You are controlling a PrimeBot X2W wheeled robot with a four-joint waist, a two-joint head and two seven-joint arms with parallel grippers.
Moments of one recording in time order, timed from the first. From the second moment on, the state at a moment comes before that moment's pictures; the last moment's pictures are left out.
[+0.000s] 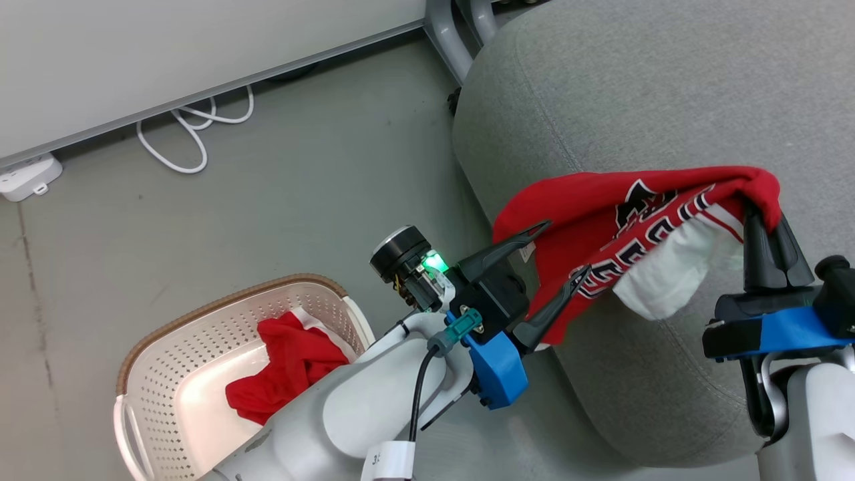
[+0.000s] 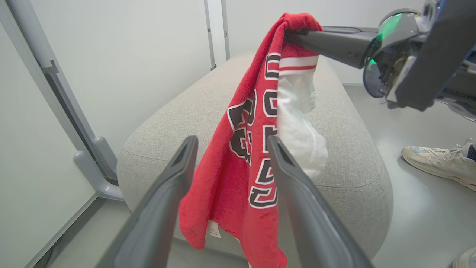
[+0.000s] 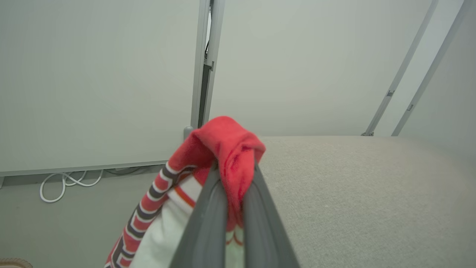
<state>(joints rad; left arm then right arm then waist) -0.77 0.06 -1.07 0.56 -0.44 -0.07 -0.26 -0.32 -0.08 -0.15 0.18 -0.03 0.13 -0.26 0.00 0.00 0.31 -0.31</state>
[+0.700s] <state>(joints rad) -0.79 0.07 -1.05 0.54 -0.42 -0.05 -0.26 -0.43 -0.12 -0.15 0.09 -0.02 0.13 -0.26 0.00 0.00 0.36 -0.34</state>
